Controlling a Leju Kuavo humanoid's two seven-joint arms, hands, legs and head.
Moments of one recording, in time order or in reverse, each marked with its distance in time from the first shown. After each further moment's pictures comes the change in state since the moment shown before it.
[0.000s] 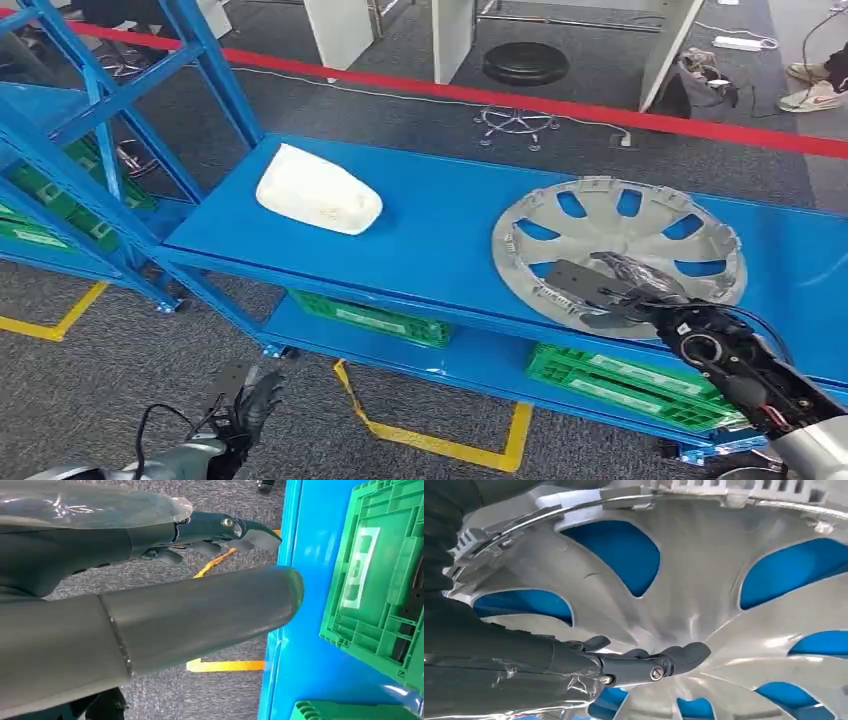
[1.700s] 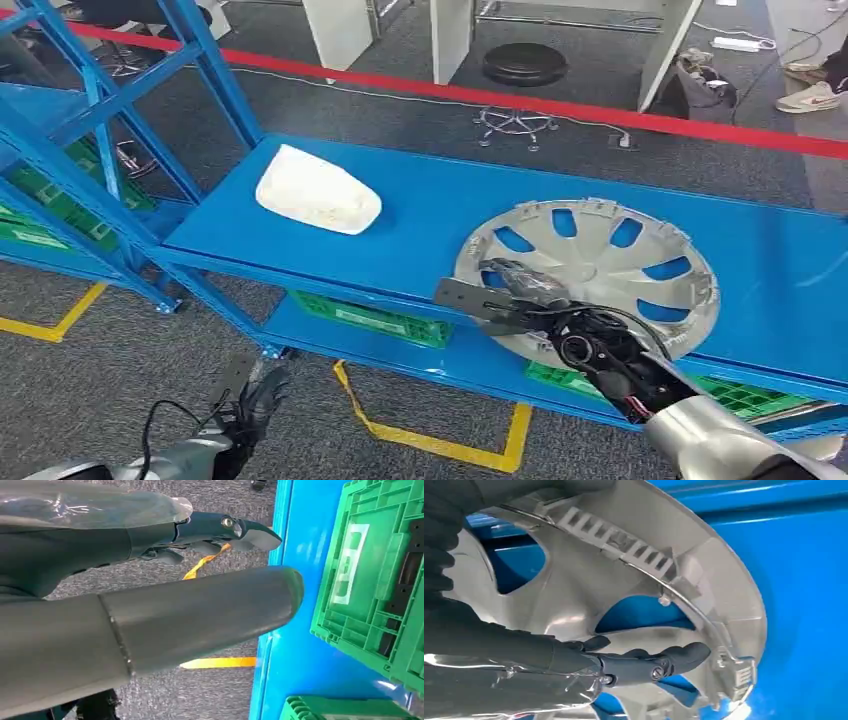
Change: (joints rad) left arm -0.016 -0.010 0.000 0.000 0.006 0.000 0.002; right arm -0.026 0.349 0.029 0.323 0.166 -0.056 -0.171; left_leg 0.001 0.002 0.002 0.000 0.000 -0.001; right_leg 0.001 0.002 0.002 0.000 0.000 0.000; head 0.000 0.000
